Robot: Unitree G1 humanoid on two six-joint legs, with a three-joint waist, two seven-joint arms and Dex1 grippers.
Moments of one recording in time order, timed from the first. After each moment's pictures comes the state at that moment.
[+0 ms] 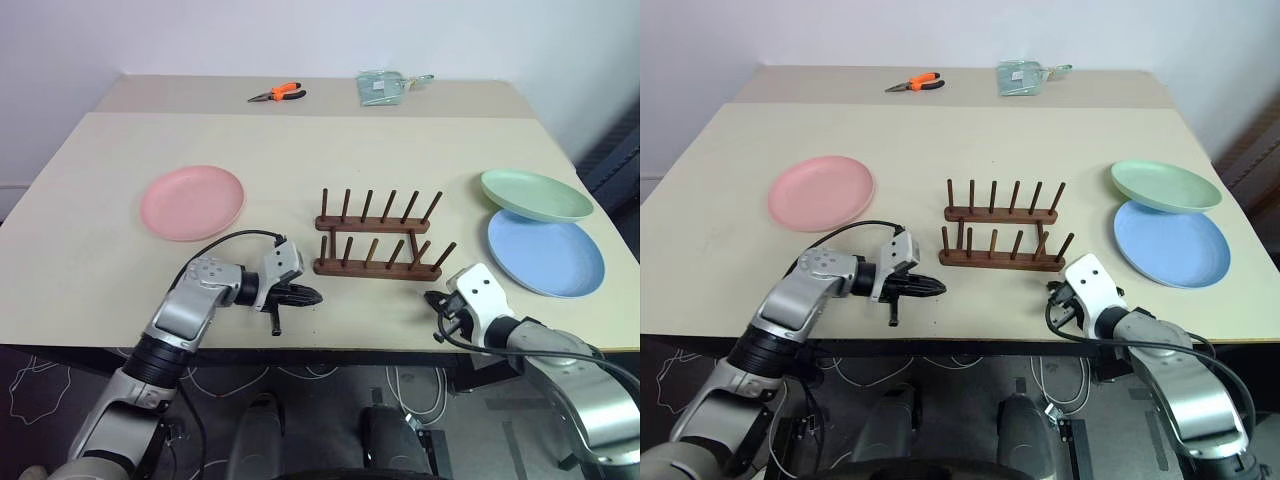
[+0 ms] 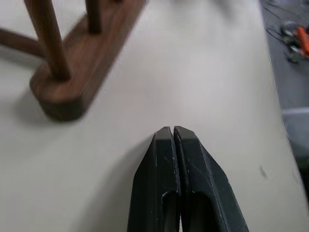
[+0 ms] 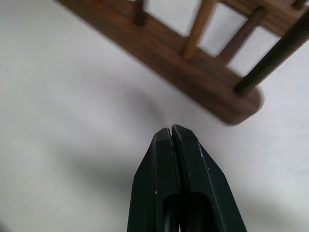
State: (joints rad) left arm -0.45 0.42 -0.26 0.00 -0.09 0.51 -1.09; right arm 0.07 -0.64 -0.05 -0.54 0.22 0.78 0.46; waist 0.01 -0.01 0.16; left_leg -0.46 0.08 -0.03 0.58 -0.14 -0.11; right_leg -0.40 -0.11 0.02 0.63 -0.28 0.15
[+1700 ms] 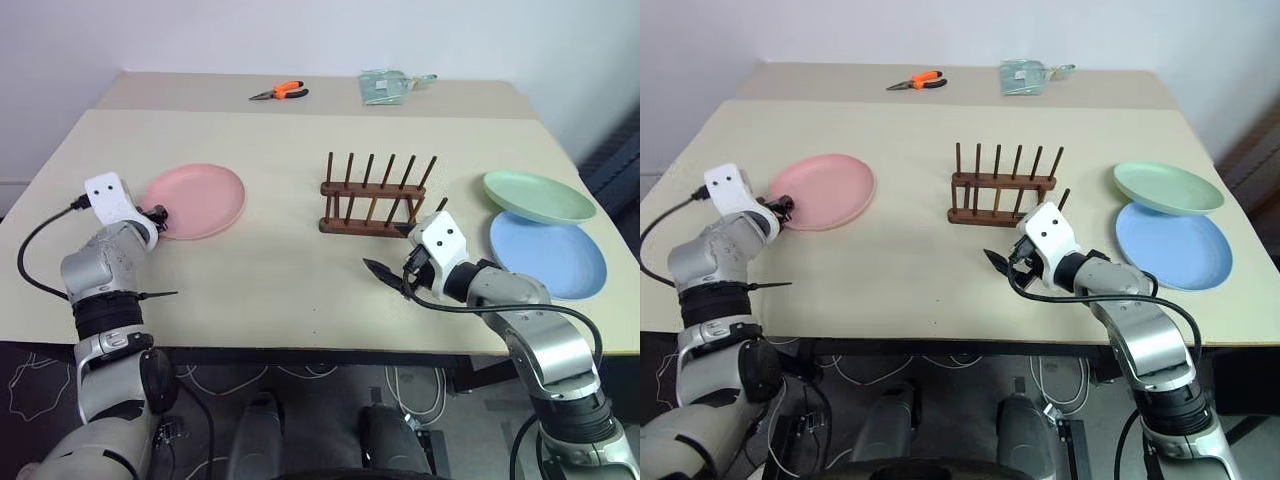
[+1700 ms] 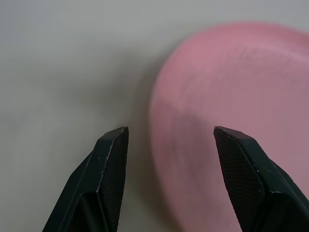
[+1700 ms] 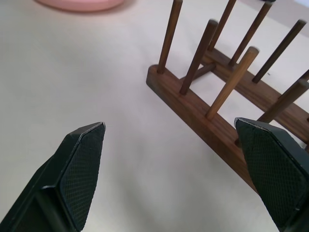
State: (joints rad) left arm -0.70 0.39 0.54 0.37 -0.27 0.85 0.04; right arm -0.23 -0.55 0.07 -0.48 0.21 0.67 0.56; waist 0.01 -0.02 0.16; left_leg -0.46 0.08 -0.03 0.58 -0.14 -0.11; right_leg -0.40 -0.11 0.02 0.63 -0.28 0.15
